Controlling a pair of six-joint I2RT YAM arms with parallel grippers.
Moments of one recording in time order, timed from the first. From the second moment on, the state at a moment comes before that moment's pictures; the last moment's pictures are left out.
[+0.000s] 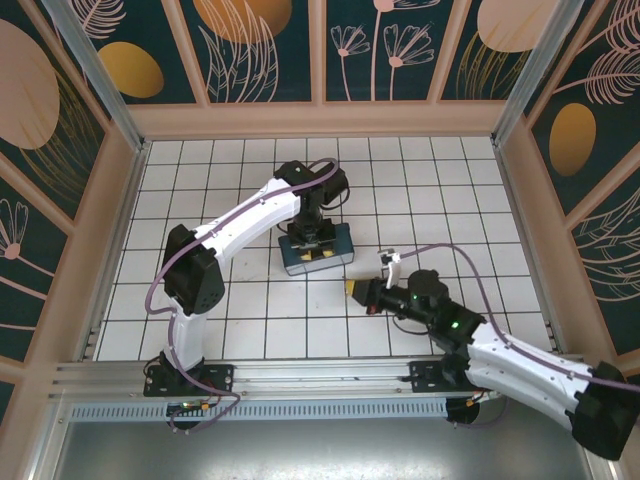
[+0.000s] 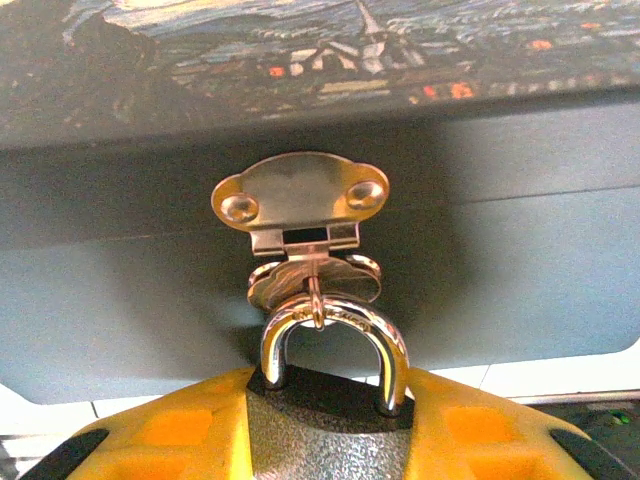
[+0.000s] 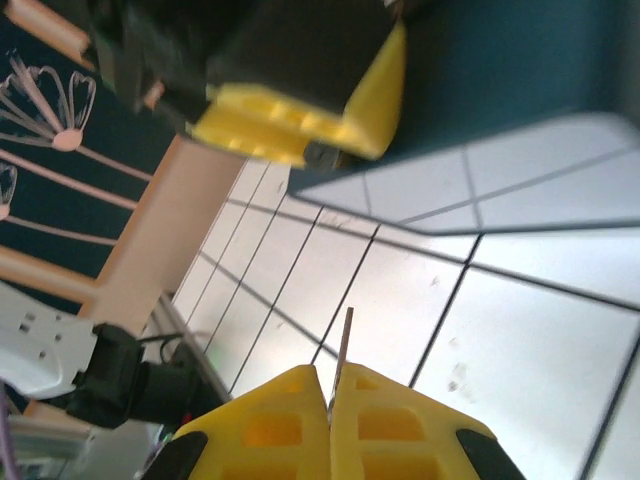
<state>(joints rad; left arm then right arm) -0.79 2.01 1.91 -1.41 0.21 -0.93 0.88 0.71 0.22 0.22 -0.22 0.80</state>
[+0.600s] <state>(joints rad) -0.79 1.93 1.79 -1.28 0.22 -1.18 0.87 1.03 0.20 0.78 -0.23 0.95</state>
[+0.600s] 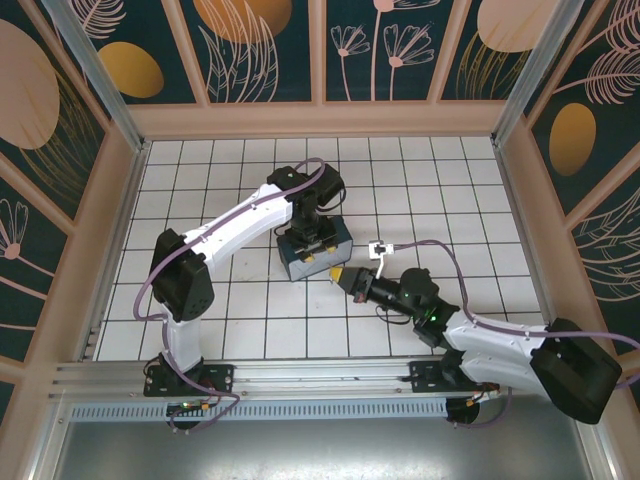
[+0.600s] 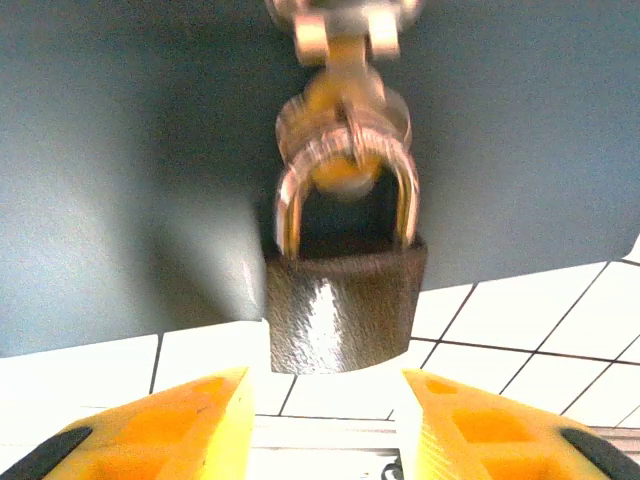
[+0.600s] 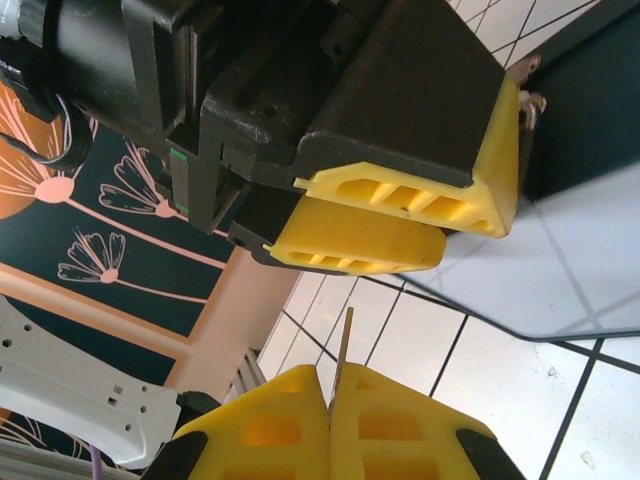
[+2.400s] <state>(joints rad) -0.47 1.66 1.43 -0.79 0.49 -0.58 0.78 1.29 0.25 1.02 -0.26 1.20</state>
